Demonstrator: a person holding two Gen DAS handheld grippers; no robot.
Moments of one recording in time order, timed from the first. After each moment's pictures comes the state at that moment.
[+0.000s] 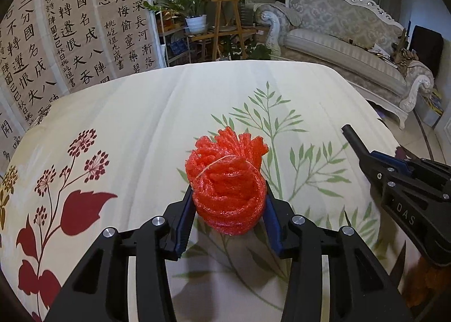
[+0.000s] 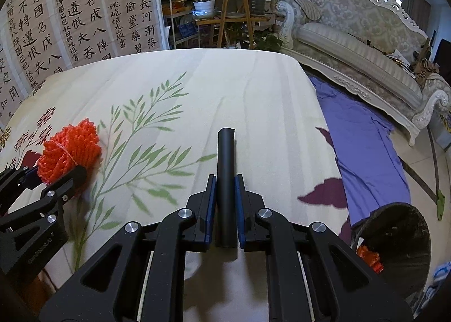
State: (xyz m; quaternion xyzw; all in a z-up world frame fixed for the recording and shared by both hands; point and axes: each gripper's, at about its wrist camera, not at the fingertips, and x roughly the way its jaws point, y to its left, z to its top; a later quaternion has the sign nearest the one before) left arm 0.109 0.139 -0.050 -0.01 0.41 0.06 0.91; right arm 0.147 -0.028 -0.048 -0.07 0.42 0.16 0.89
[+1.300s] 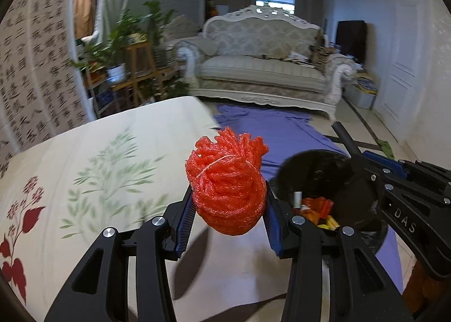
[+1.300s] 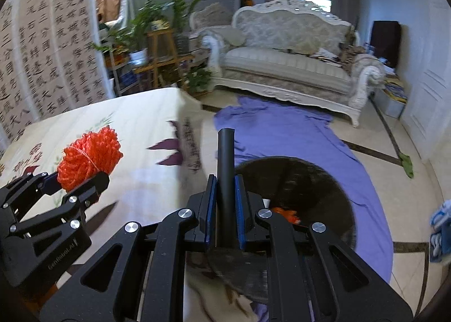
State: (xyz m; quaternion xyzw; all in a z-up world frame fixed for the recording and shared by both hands) left arm 0.038 -0.035 -0.005 0.04 0.32 -0.12 0.94; right arm 0.013 -0.208 0.005 0.00 0.33 0.01 0.94
